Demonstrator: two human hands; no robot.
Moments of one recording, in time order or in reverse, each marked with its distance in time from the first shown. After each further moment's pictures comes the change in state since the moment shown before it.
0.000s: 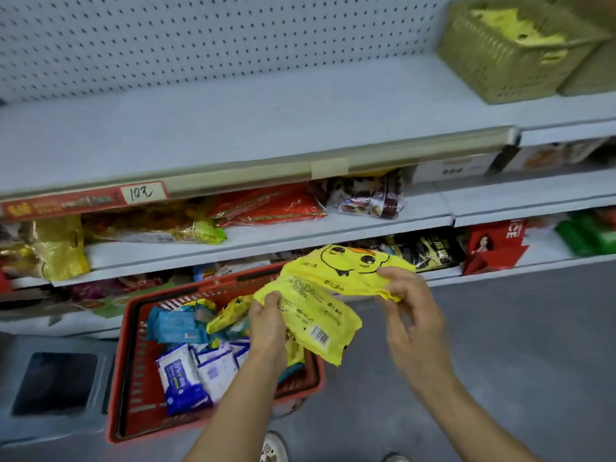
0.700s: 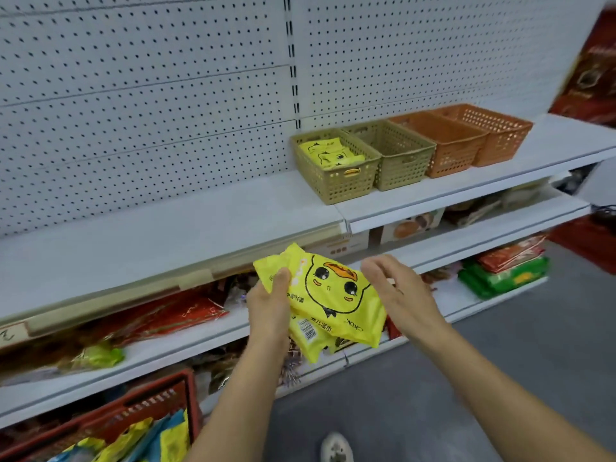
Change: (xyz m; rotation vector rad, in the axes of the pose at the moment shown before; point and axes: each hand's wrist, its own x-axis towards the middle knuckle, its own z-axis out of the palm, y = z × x) left_hand -0.149 0.041 0.270 0.106 -0.340 0.422; right_hand 0.122 0.005 -0.272 -0.223 -0.020 0.195
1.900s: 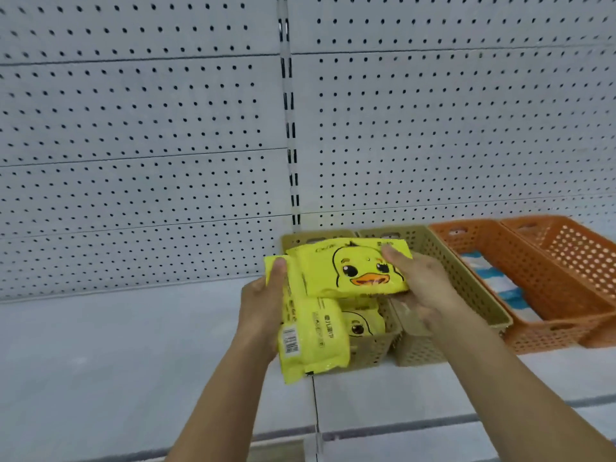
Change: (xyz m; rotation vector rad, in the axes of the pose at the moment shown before) left_hand 0.279 0.143 0.236 -0.010 0.088 0.050; right_hand 0.465 0.032 -0.083 0.742 -0.085 0.376
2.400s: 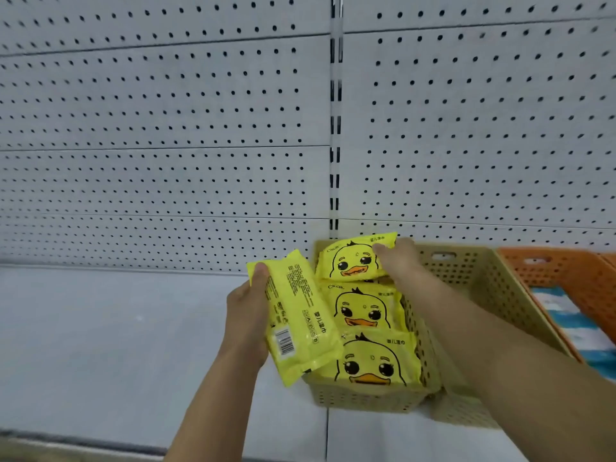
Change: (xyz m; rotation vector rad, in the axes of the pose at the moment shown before) left_hand 0.042 0.004 -0.016 -0.090 0.299 -0.050; right_hand 0.152 0.023 0.073 -0.681 -0.045 -0.029
